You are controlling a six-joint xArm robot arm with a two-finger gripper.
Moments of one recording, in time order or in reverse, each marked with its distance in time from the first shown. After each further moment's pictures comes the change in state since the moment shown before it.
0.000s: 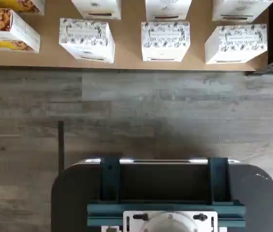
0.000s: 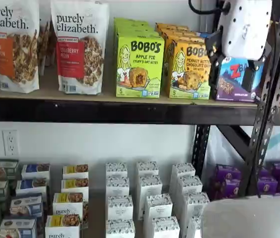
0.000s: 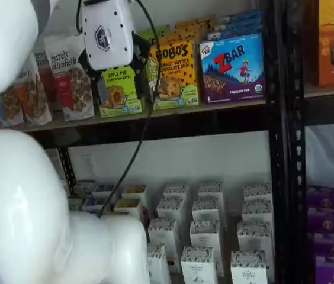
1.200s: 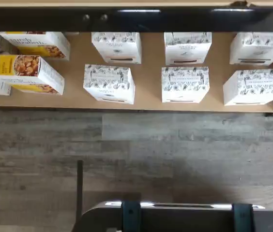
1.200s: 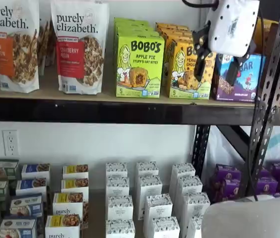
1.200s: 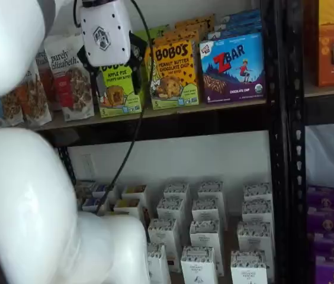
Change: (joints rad) arm 0.058 0.001 0.037 0.030 -0.162 0.061
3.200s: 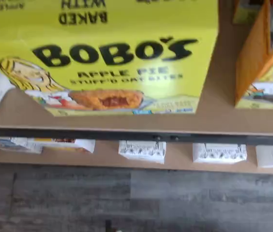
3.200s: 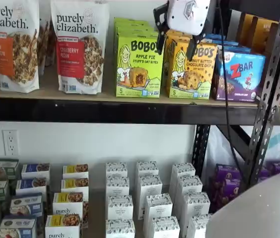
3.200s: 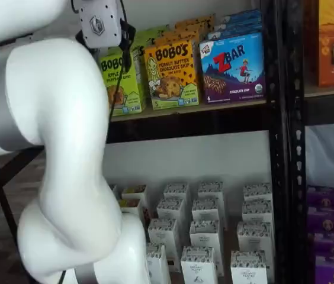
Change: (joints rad) arm 0.193 0.307 -0.175 -0.025 -0.248 0.173
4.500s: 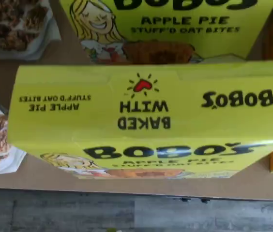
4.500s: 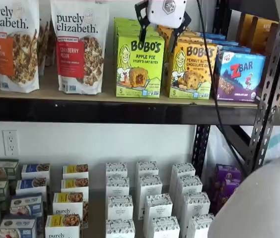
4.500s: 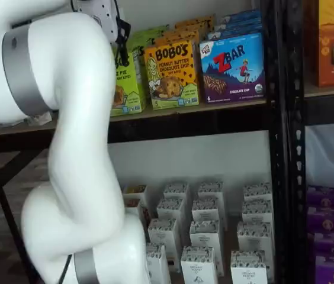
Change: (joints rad) arm 0.073 0.195 -0.146 -0.053 -0.071 0.070
